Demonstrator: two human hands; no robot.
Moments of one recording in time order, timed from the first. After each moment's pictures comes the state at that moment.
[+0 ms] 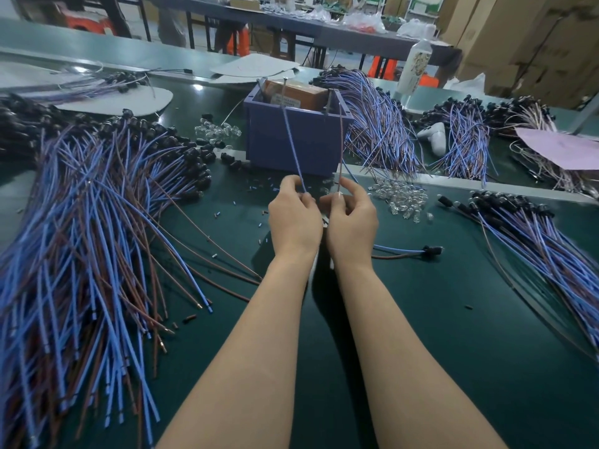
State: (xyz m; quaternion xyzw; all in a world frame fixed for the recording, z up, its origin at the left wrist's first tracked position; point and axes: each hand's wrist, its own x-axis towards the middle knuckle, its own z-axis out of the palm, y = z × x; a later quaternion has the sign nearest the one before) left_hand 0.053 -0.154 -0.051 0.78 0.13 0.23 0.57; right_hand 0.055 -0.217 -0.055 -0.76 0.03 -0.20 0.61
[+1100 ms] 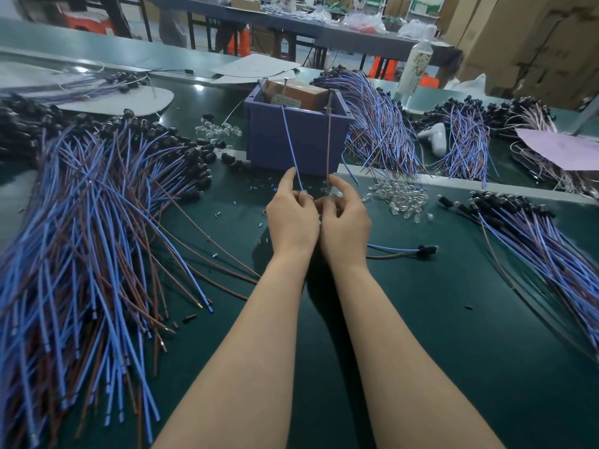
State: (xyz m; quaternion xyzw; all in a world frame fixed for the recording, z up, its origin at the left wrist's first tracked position) left_hand 0.056 -0.151 -0.054 0.75 0.12 0.23 0.61; right_hand 0.050 -0.214 -0.054 -0.80 -0.01 -0.18 0.57
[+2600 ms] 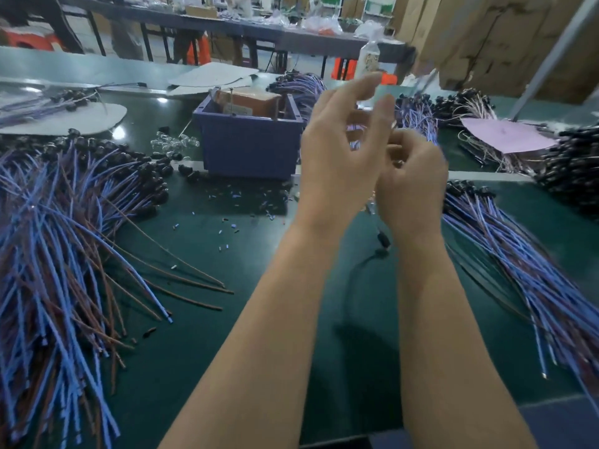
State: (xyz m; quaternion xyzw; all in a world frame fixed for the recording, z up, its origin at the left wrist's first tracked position) left_hand 0.013 -0.218 0.052 0.66 -0.17 0.32 0.66; right_hand 0.016 -0.299 0.039 -0.81 -0.03 -0.34 0.47
